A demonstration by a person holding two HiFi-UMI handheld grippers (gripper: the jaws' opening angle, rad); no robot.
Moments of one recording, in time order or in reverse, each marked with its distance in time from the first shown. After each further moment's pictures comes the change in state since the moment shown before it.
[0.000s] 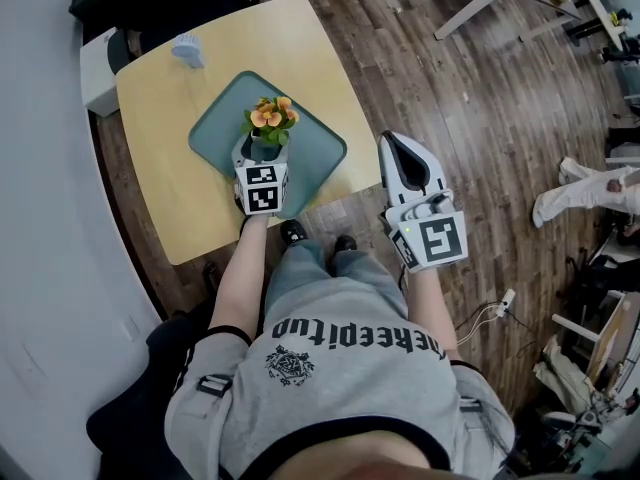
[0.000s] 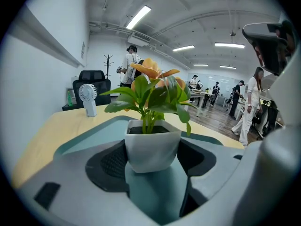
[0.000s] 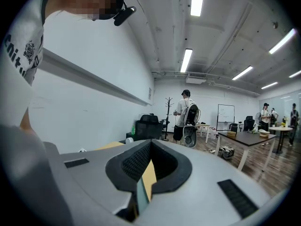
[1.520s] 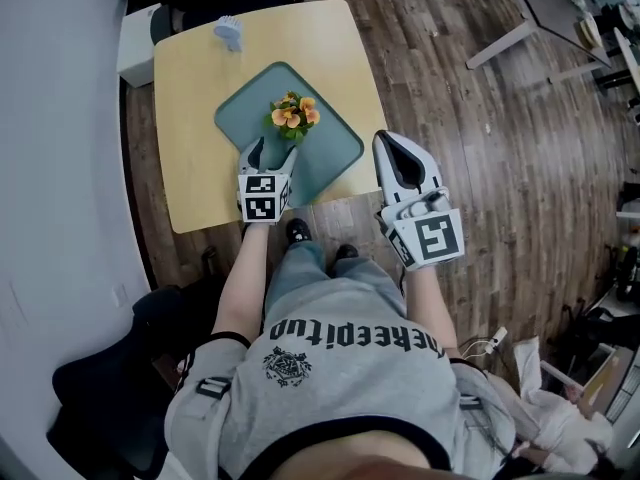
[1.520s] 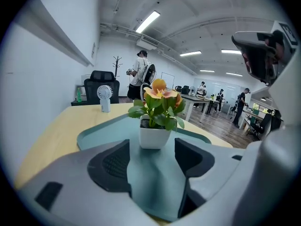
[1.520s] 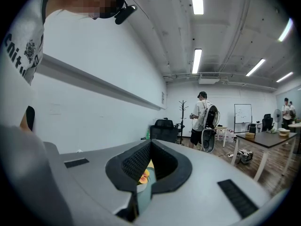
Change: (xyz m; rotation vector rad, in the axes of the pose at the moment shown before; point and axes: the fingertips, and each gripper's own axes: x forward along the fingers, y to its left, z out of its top) left arm -0.058 0.003 -0.015 -0.085 -0.035 0.044; right arm 0.003 0.032 0.018 0.003 -0.062 0.190
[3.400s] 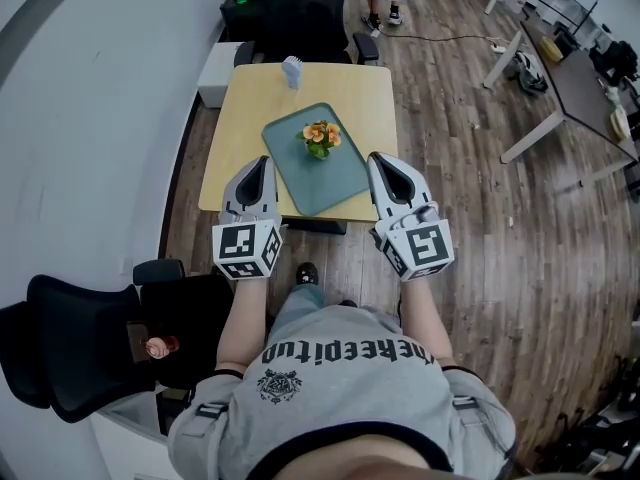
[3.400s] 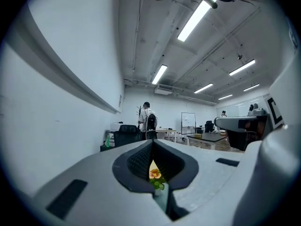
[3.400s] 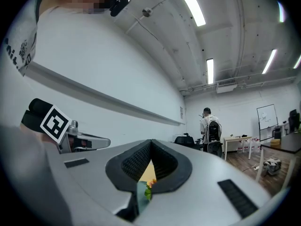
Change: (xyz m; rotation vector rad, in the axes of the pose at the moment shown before) left arm -0.271 -0.086 0.147 0.000 -0.552 0.334; right arm -0.092 0.034 0.061 -0.001 -0.208 0.253
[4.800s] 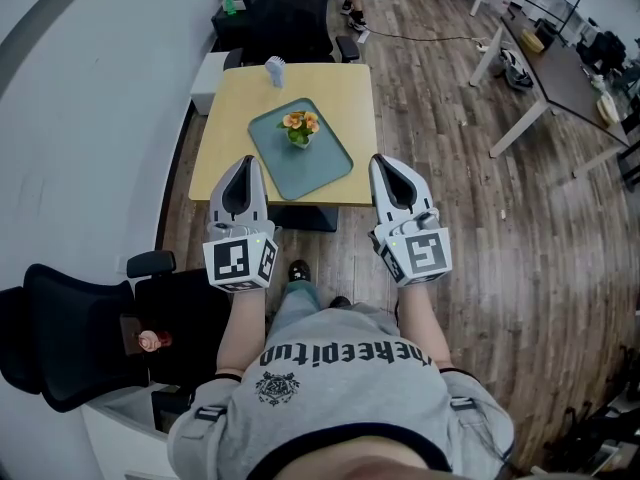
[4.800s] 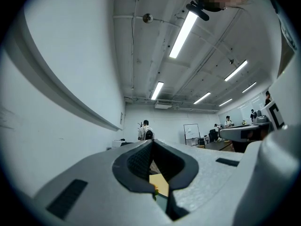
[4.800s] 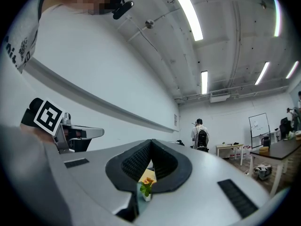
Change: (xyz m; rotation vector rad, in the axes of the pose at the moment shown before) left arm -0.081 -0.072 0.052 0.064 -0.208 0.043; right arm -0.106 -0.001 0.031 -0.042 -0.089 -0.072
